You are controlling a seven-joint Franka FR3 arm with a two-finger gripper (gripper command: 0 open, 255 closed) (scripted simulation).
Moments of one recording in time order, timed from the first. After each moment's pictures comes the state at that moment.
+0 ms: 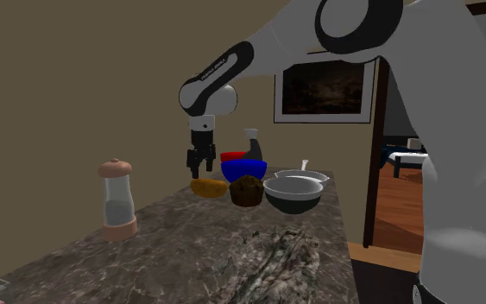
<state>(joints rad) -0.09 0.37 -0.22 -1.69 0.06 2.11 -0.34</state>
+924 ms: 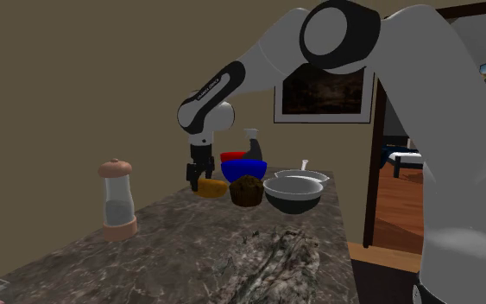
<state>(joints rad) -0.11 0.46 -0.22 -1.67 0.07 2.19 -0.36</state>
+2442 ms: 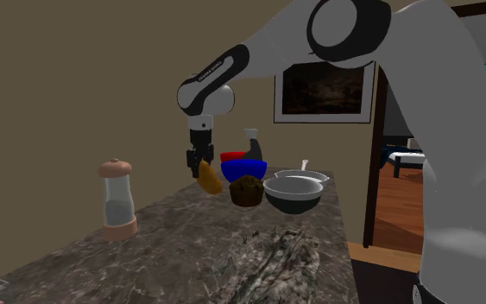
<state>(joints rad) -0.10 0.41 -0.22 -1.61 0.06 2.08 -0.35</state>
